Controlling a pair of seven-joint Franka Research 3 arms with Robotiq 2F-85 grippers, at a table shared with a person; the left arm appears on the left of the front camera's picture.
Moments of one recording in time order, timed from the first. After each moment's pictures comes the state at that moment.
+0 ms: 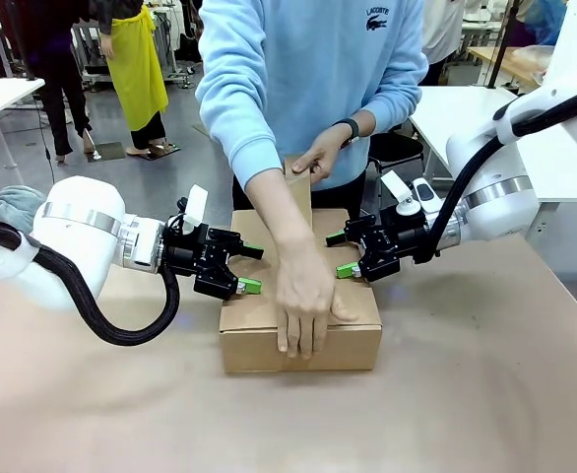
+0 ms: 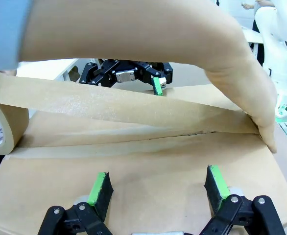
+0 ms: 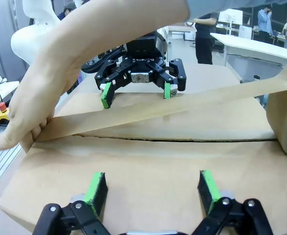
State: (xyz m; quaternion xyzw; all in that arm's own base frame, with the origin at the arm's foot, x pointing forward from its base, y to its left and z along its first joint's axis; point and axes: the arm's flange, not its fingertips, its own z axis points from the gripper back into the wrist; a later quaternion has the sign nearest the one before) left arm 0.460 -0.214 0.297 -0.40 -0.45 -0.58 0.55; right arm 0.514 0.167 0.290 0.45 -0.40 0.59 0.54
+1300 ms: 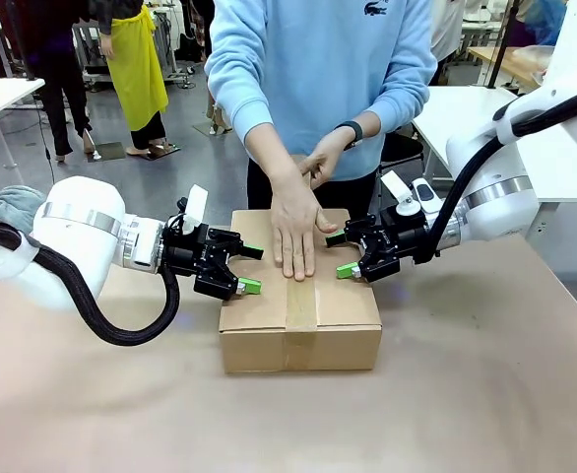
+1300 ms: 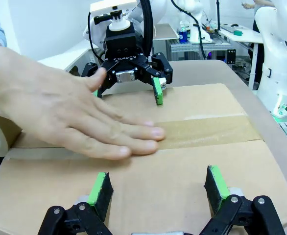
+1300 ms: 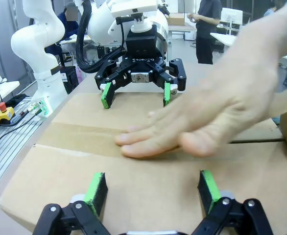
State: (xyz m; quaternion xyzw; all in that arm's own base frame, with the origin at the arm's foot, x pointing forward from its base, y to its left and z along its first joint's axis) left arm 0.460 -0.214 0.297 -0.40 -0.45 -0.58 0.55; right arm 0.514 0.167 0.290 0.45 -0.40 0.59 0.54
